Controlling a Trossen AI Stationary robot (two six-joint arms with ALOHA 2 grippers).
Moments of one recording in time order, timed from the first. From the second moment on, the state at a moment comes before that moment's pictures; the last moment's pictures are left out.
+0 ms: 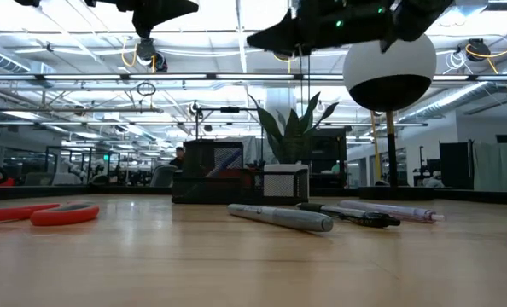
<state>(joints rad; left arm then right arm) -0.17 0.98 0.62 0.33 -0.27 -0.04 -0.11 1.46 0.83 0.56 -0.02 -0.33</state>
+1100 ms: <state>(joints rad) -0.17 0.98 0.62 0.32 -0.20 -0.04 0.12 1.38 0.86 0.31 0.07 0.05</state>
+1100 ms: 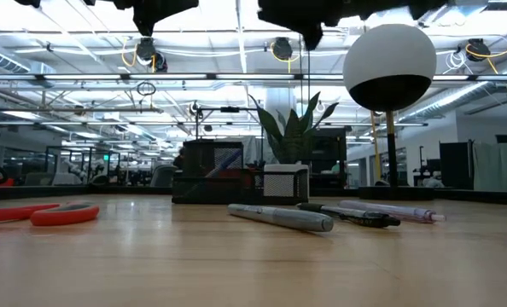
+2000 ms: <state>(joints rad) -0.17 0.98 0.63 0.32 -0.21 0.00 0.33 1.52 1.33 -0.88 0.39 0.77</state>
